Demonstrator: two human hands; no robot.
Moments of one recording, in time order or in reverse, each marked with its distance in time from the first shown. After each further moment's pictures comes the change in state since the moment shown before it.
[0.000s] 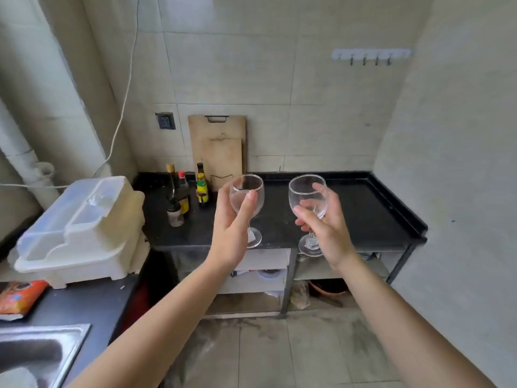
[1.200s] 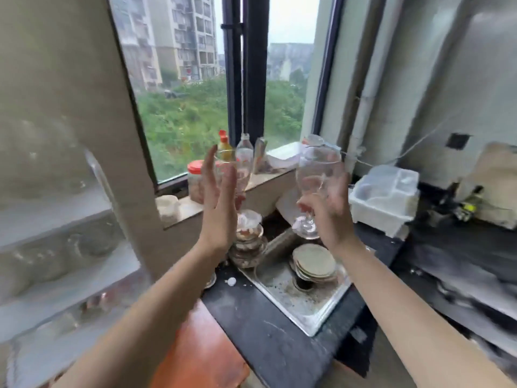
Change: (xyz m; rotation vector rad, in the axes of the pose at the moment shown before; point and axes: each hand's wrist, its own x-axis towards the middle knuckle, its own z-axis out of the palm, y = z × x) left_hand -0.547 0.362 -0.534 0.345 0.823 0.284; right_hand -0.528 -0.240 0.536 0.334 -0.708 -0.227
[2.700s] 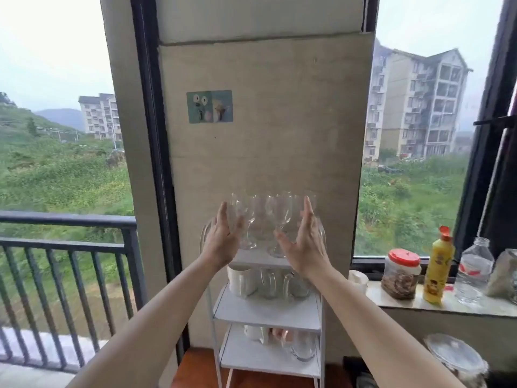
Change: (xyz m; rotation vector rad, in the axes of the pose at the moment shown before) left_hand -0.016 0.136 -0.311 1.129 0.667 -0.209; right_hand -0.014 -0.060 0.354 -0.069 -0.784 -0.325
